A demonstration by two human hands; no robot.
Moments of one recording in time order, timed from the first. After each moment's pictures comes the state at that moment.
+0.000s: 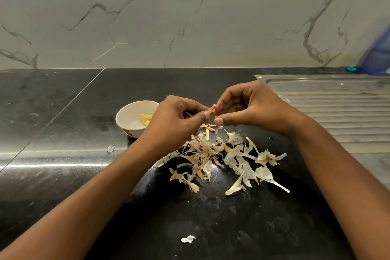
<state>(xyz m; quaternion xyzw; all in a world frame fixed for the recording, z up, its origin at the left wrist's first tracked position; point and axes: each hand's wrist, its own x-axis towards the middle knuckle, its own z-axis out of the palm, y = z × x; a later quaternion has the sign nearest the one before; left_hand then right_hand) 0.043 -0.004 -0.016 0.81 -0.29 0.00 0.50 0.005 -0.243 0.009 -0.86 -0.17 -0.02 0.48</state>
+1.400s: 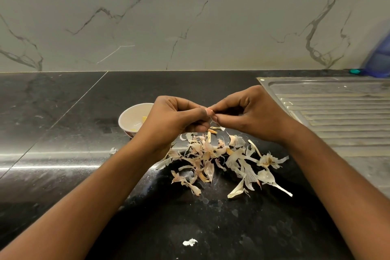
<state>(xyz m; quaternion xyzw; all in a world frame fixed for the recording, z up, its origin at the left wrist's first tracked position) 0.037 -0.001 -0.003 0.69 -0.19 -0.13 0.68 0.008 -0.229 0.002 -0.89 -0.26 -0.16 0.35</state>
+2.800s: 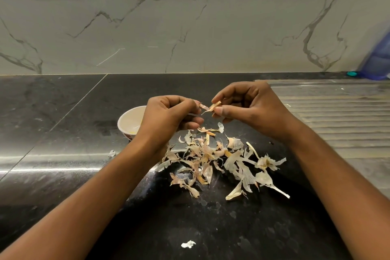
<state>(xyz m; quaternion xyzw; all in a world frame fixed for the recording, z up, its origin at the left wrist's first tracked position) 0.043 -0.002 -0.007 0.67 -0.16 -0.07 0.72 0.010 -0.238 0.003 -0.81 -0.22 -0.11 0.53</state>
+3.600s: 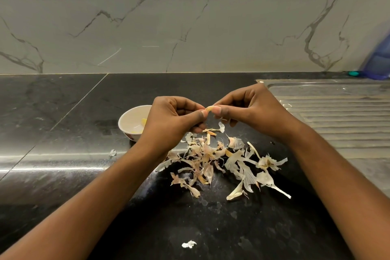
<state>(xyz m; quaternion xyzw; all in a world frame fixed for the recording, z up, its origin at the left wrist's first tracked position) 0.040 -0.001 -0.013 0.72 -0.22 -0.04 0.65 0.013 -0.236 0.002 -0.84 -0.16 -0.08 0.51</state>
